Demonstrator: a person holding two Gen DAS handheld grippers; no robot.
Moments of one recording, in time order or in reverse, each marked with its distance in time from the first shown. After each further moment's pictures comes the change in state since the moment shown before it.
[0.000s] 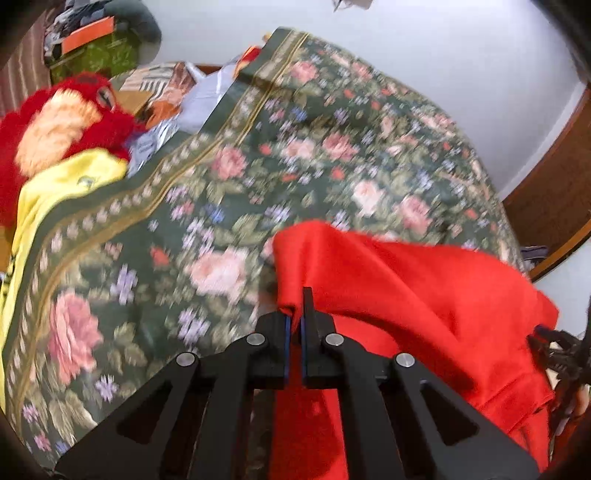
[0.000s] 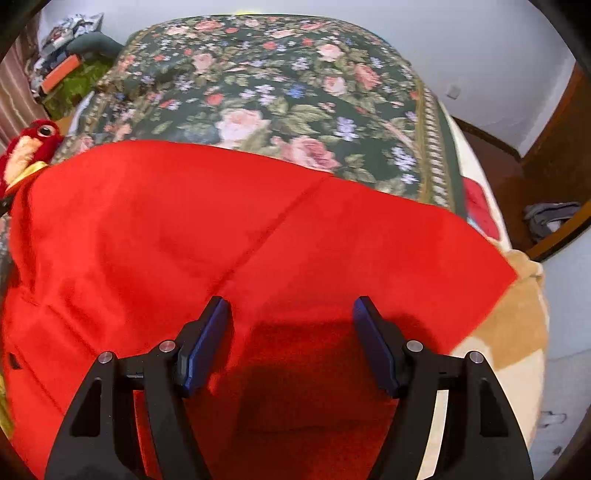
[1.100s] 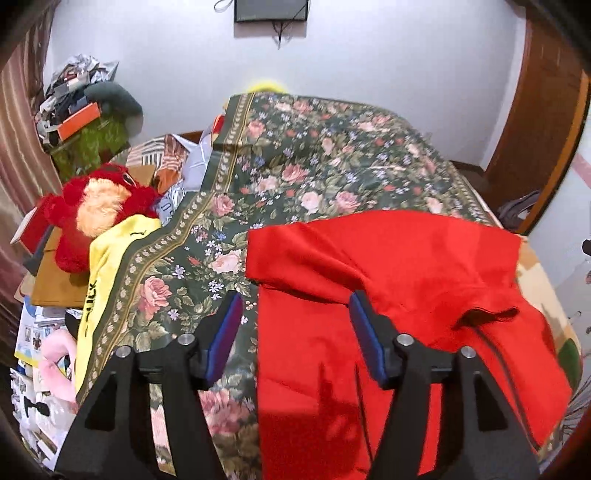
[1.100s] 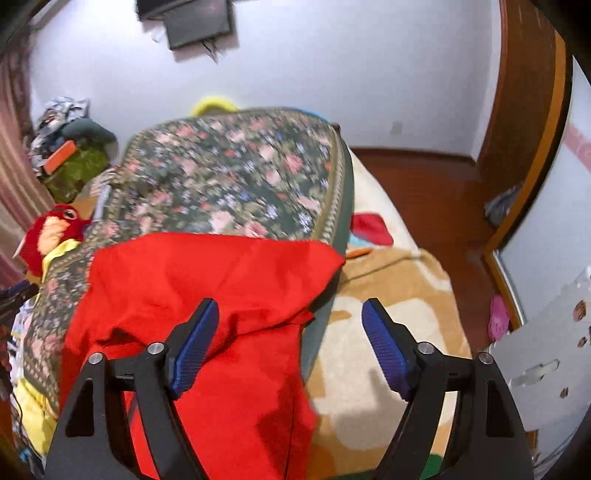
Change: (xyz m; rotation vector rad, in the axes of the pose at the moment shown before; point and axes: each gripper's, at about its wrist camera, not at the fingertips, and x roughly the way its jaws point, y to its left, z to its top) left arm -0.163 -0.076 -0.064 0.264 -0.136 0.068; right arm -0.205 -0.037 -0.053 0.148 -0.281 -0.020
